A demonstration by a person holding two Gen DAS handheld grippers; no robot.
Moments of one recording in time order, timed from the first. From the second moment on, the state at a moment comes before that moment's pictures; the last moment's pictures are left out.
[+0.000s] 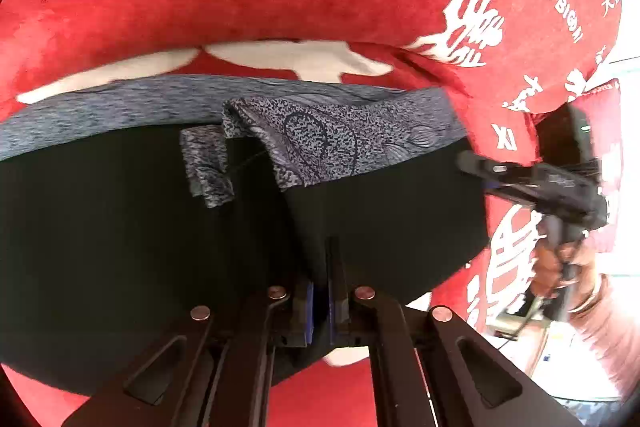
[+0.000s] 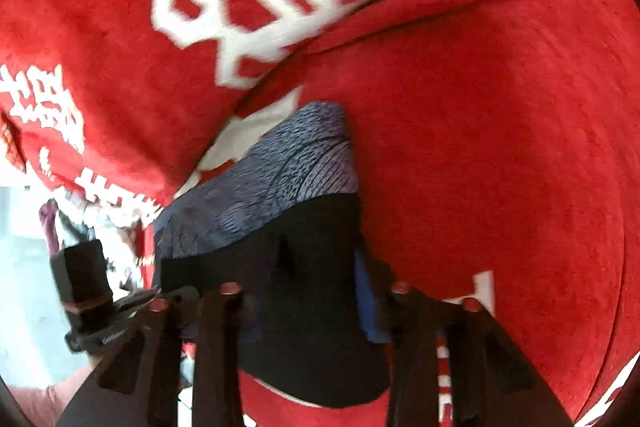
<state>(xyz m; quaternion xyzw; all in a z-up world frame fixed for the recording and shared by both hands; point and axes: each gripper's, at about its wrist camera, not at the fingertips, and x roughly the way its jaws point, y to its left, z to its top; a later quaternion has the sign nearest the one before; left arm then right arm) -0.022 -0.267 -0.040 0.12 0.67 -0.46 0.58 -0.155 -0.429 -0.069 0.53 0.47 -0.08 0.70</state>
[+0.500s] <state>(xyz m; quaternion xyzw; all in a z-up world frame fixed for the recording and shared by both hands) -0.025 -0.266 -0.058 0.14 0.66 -0.45 0.58 -0.126 -0.408 -0.035 0.40 0.50 -0.16 0.75</state>
